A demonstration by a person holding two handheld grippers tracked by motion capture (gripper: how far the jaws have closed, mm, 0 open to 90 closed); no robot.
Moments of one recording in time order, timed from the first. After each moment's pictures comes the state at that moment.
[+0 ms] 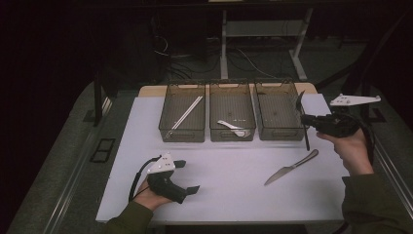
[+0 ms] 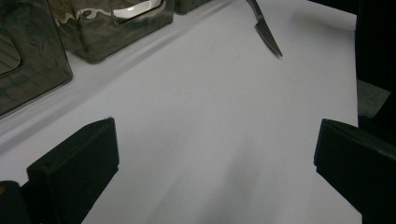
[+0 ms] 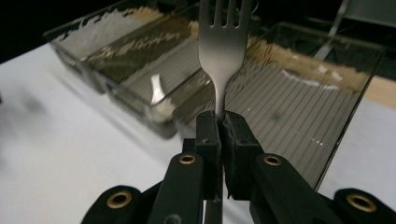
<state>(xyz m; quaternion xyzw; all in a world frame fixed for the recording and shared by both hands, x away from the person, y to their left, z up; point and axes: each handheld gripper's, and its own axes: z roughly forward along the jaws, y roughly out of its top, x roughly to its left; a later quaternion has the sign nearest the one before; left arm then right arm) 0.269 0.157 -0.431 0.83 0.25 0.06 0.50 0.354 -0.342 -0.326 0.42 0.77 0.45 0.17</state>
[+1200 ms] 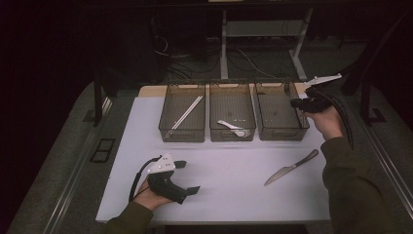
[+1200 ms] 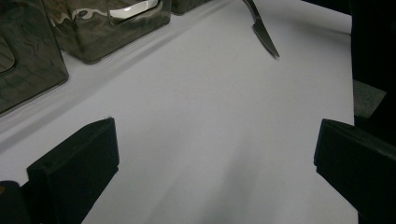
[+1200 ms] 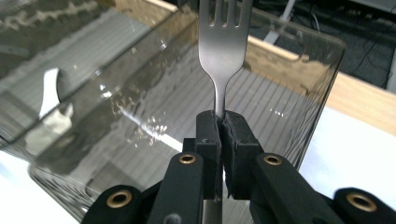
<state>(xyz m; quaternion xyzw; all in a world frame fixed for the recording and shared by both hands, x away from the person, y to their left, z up) 0.269 0.157 -0.431 0.83 0.25 0.06 0.50 0.453 -0.327 -0.357 0.46 0.79 0.35 0.20</state>
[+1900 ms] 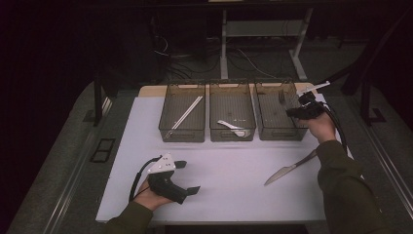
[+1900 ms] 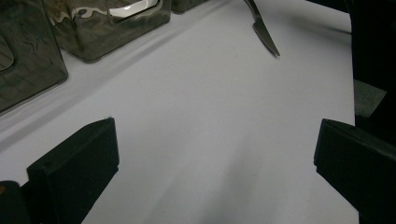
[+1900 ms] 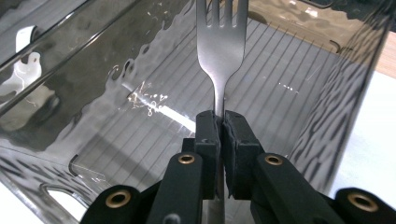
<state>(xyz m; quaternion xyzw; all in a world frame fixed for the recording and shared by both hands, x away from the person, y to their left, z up) 0.269 0.157 -0.431 0.83 0.25 0.06 0.50 0.462 -0.320 -0.391 0.47 0.81 0.31 0.16</state>
